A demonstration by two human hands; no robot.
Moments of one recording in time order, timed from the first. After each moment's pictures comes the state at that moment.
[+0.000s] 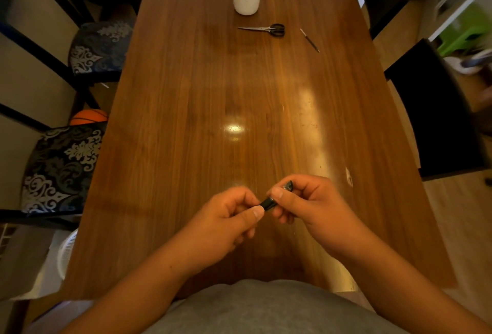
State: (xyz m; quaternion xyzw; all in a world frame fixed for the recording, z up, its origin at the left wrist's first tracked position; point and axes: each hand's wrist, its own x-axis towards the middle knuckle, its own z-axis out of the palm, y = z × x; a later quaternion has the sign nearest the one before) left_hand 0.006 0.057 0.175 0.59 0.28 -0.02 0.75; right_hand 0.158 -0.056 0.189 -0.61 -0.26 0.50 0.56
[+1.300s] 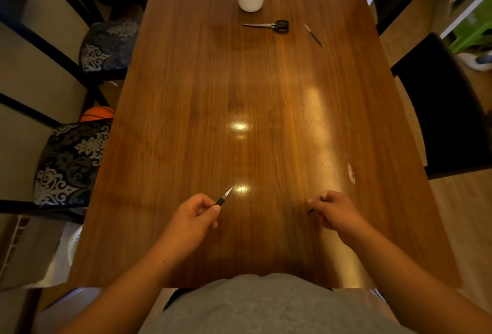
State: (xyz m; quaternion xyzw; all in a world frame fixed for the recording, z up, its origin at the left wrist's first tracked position) left_hand -0.040 0.074 0.086 0.64 0.48 0.01 0.60; right_hand 0.227 -0.115 0.049 -0.79 -0.02 0.47 0.39
